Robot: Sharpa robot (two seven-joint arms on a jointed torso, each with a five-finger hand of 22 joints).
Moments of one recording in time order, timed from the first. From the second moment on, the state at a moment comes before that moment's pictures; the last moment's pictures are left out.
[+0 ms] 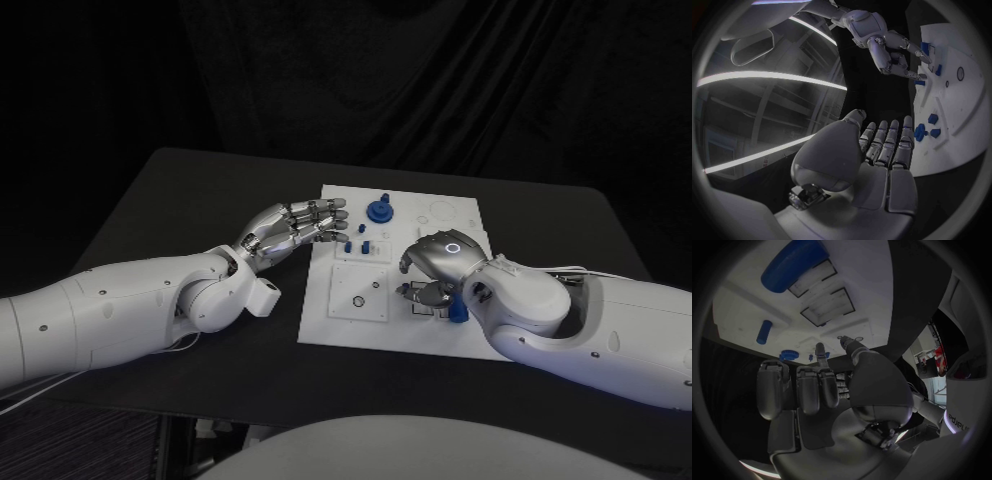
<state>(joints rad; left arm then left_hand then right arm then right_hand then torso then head) 1.10 -0.87 -0.21 1.46 -0.20 0.02 0.68 1.52 0.15 0.03 0.17 0.56 0.50 0.14 0.06 0.05 0.39 0.24 0.39 0.08 0.41 0.24 0.33 0.07 0.12 0.43 0.29 0.19 0.46 1.14 -0.79 -0.21 1.73 -1.96 -0.24 -0.45 1.10 -0.15 0.31 0.10 0.27 0.95 0.12 0.07 0.40 1.47 0.04 1.57 1.31 1.47 -0.03 1.57 1.31 0.04 1.46 0.08 1.45 1.31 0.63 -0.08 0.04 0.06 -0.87</state>
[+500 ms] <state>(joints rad) 1.10 -0.86 -0.21 1.46 -0.20 0.02 0.68 1.52 0.15 0.04 0.18 0.56 0.50 0.14 0.06 0.05 0.39 0.24 0.40 0.08 0.39 0.24 0.33 0.07 0.12 0.43 0.29 0.19 0.45 1.14 -0.75 -0.21 1.69 -1.92 -0.16 -0.45 1.18 -0.15 0.29 0.10 0.27 0.92 0.13 0.07 0.37 1.46 0.04 1.57 1.31 1.47 -0.03 1.57 1.31 0.04 1.47 0.08 1.43 1.31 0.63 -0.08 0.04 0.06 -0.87</state>
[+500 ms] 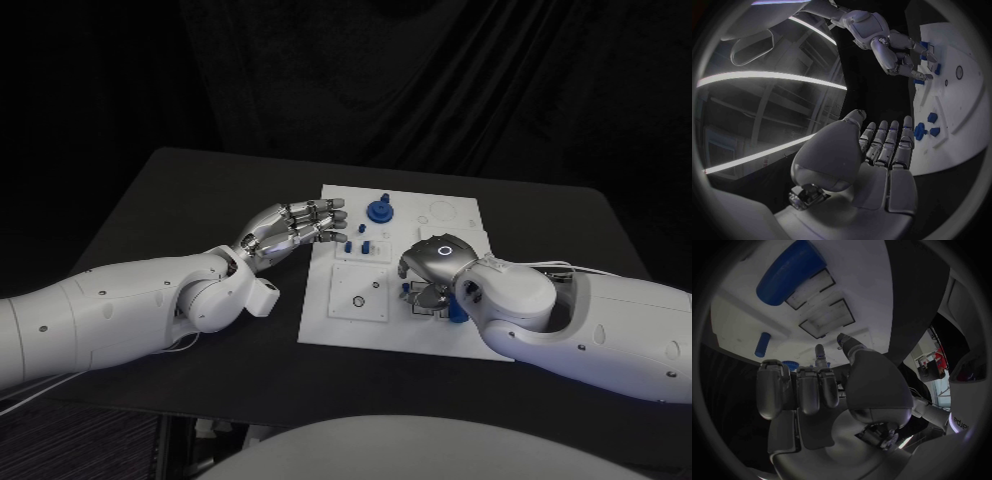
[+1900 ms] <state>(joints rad) 1.09 -0.85 -0.21 1.45 -0.20 0.03 0.68 1.51 0.15 0.05 0.19 0.56 0.50 0.14 0.06 0.05 0.38 0.24 0.41 0.08 0.38 0.24 0.33 0.07 0.12 0.43 0.29 0.19 0.45 1.14 -0.71 -0.21 1.65 -1.92 -0.06 -0.46 1.27 -0.13 0.35 -0.01 0.27 0.91 0.13 0.08 0.36 1.47 0.05 1.57 1.31 1.47 -0.02 1.57 1.31 0.04 1.47 0.09 1.36 1.31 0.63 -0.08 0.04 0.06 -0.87</state>
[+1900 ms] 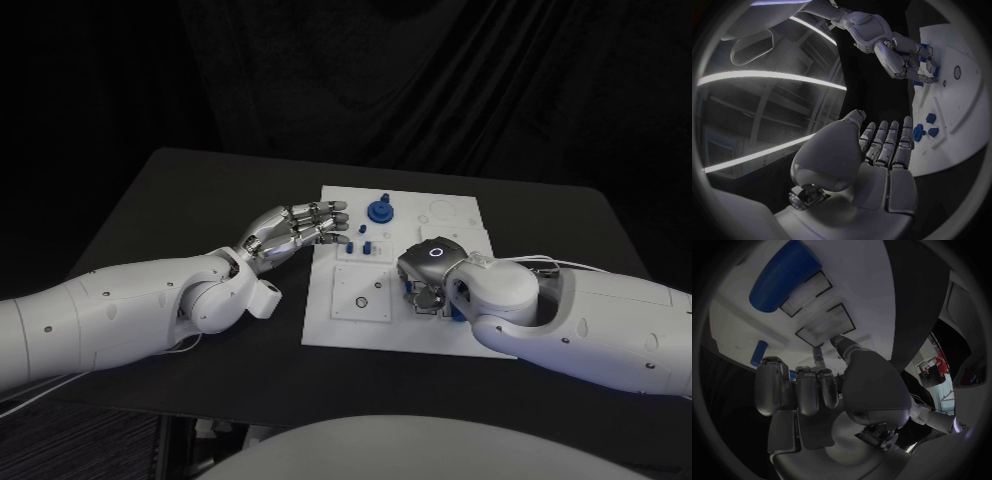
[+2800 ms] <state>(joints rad) 1.09 -0.85 -0.21 1.45 -0.20 0.03 0.68 1.51 0.15 0.05 0.19 0.56 0.50 0.14 0.06 0.05 0.38 0.24 0.41 0.08 0.38 0.24 0.33 0.07 0.12 0.43 0.29 0.19 0.45 1.13 -0.70 -0.21 1.64 -1.92 -0.11 -0.47 1.29 -0.10 0.42 -0.07 0.27 1.00 0.12 0.17 0.45 1.47 0.05 1.57 1.31 1.47 -0.02 1.57 1.31 0.04 1.46 0.09 1.34 1.31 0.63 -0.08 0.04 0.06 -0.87</state>
